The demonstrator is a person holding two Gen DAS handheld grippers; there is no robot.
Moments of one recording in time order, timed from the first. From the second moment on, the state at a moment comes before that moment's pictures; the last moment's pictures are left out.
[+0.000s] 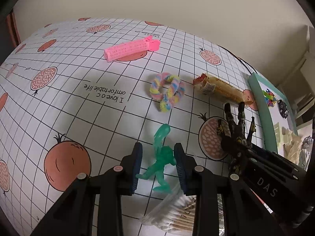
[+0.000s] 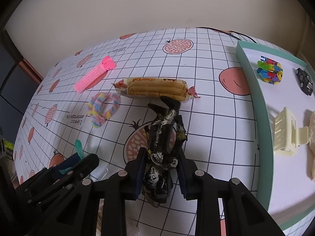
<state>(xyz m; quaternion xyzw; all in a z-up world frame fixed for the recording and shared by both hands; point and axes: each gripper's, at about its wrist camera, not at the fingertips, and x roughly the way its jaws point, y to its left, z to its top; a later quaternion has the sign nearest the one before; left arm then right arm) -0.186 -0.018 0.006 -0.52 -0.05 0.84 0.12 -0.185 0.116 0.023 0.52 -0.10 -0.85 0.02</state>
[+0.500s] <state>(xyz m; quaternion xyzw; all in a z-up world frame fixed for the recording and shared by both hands) -0.187 -0.028 0.012 -0.53 -0.08 0.84 0.10 -0.177 0.139 0.032 0.52 -0.13 -0.84 0.02</state>
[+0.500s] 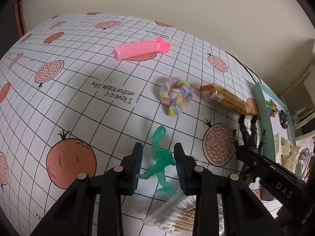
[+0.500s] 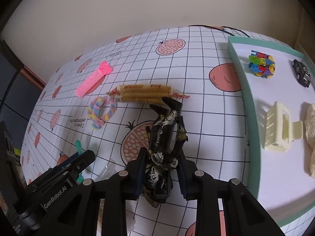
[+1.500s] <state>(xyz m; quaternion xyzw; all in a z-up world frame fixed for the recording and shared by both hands) -0.182 -0.012 0.073 -0.46 -0.11 0.87 0.11 -0.160 0.172 0.085 0.47 -0.15 -0.87 0.03</state>
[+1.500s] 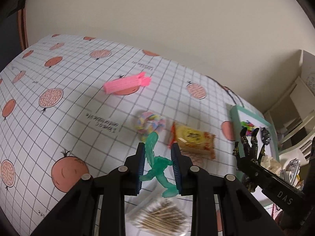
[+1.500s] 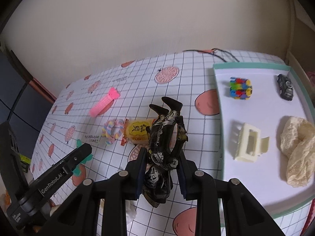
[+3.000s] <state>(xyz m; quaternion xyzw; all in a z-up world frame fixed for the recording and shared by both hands) -0.121 0.186 0.075 -0.47 -0.03 0.84 0.28 -0.112 0.320 0.090 0.44 -0.19 -0.87 -0.07</state>
